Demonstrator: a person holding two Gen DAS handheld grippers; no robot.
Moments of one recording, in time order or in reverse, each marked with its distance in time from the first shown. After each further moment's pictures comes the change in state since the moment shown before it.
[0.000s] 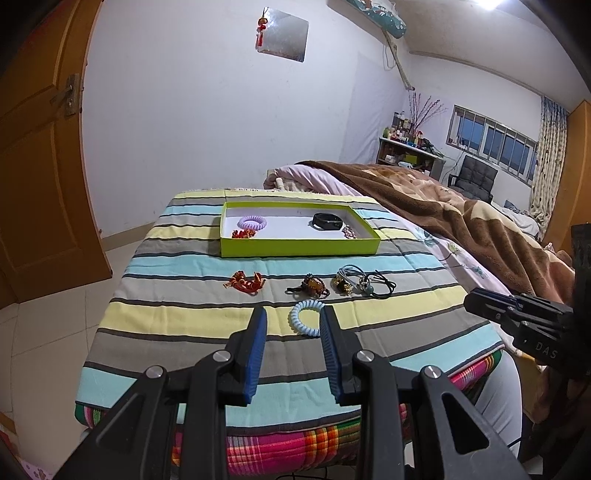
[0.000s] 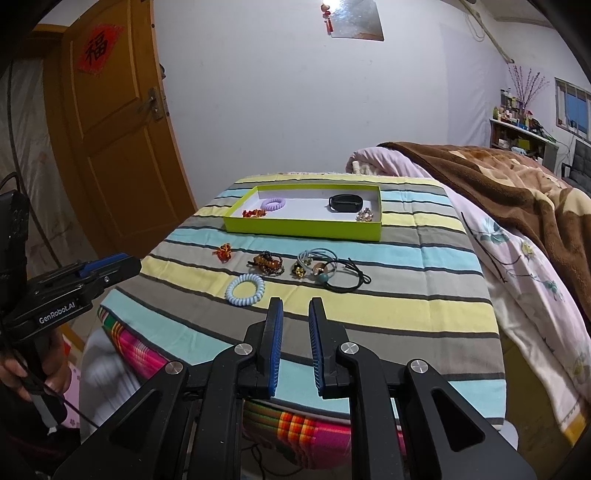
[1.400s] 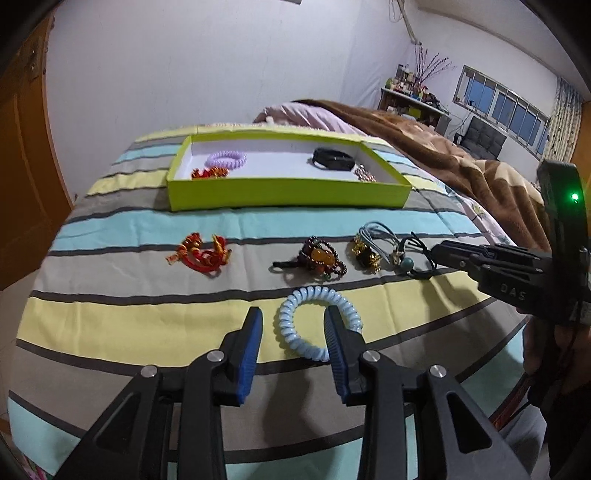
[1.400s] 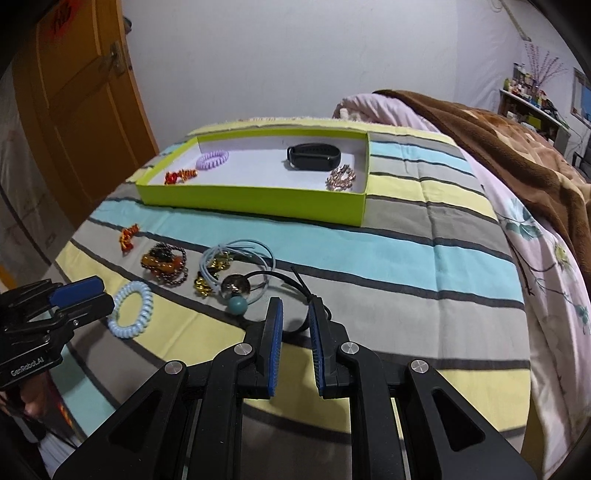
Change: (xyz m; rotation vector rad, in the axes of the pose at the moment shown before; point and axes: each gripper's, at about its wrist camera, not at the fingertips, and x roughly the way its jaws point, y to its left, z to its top) left arm 0.129 -0.004 -0.004 0.001 0.222 -0.033; right arm 0.146 -0.064 0.027 -0.022 0.211 -0.038
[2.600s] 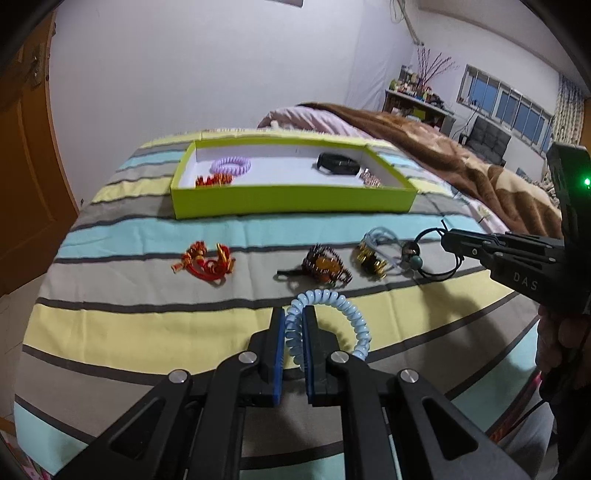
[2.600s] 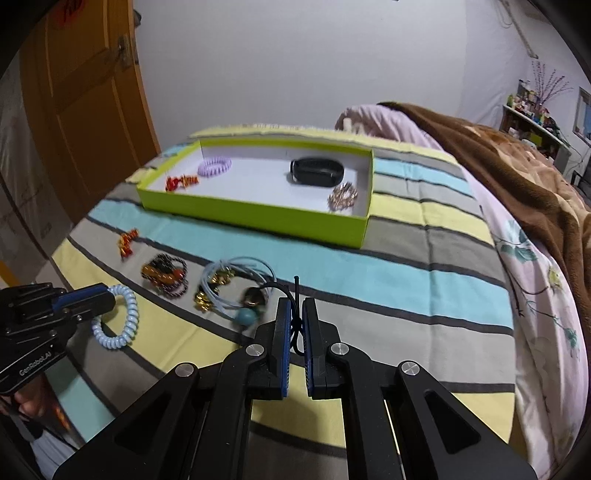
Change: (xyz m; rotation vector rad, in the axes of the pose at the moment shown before) left arm -0.008 -0.001 0.005 0.007 -0.034 0.032; right arm -0.012 0.006 0.011 -0.045 -0.032 -0.030
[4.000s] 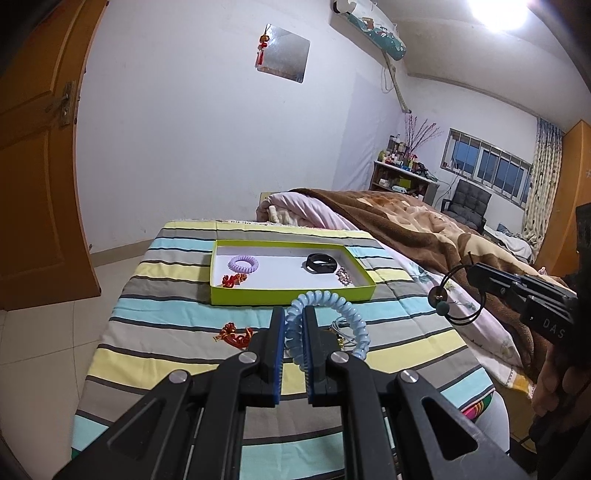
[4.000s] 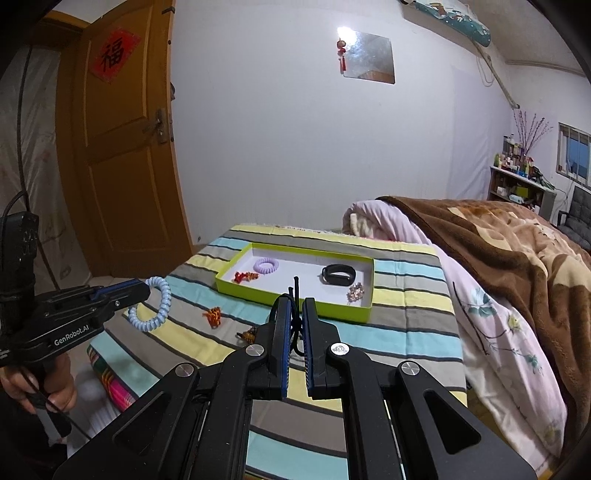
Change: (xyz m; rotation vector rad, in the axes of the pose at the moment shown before) left arm -0.117 0.009 0.026 -0.034 -0.266 -0.039; right arm -0.150 0.055 0.009 -0.015 -0.309 0.010
